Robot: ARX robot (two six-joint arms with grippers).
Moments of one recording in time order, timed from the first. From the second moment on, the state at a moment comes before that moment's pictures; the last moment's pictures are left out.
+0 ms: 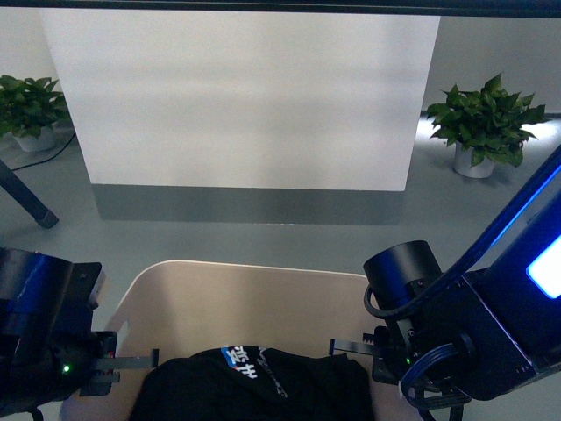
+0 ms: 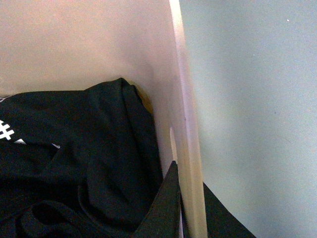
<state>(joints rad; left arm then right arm) -0.11 2.25 0.80 0.65 -0.11 -0.11 0.35 2.40 1.14 0.27 0.29 0.47</state>
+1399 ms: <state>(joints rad) -0.17 1.46 1.13 0.35 0.01 -0.01 0.40 1.72 1.24 0.34 0.55 0.14</state>
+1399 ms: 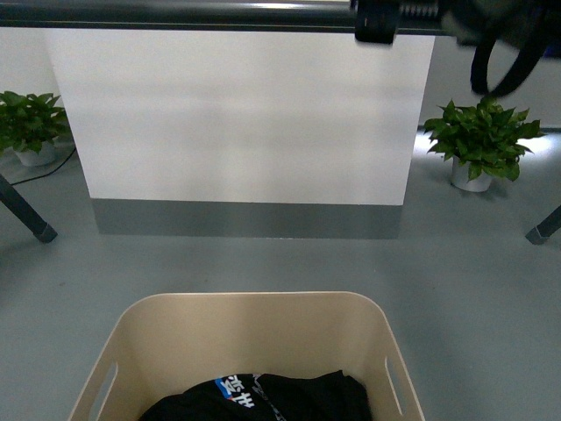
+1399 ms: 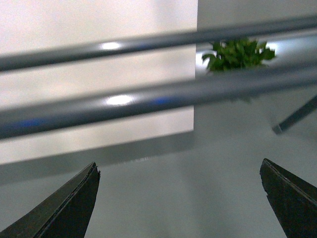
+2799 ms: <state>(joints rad) 0.00 0.66 0.08 0.58 0.00 -0.01 0.00 0.77 0.07 0.68 0.00 0.00</state>
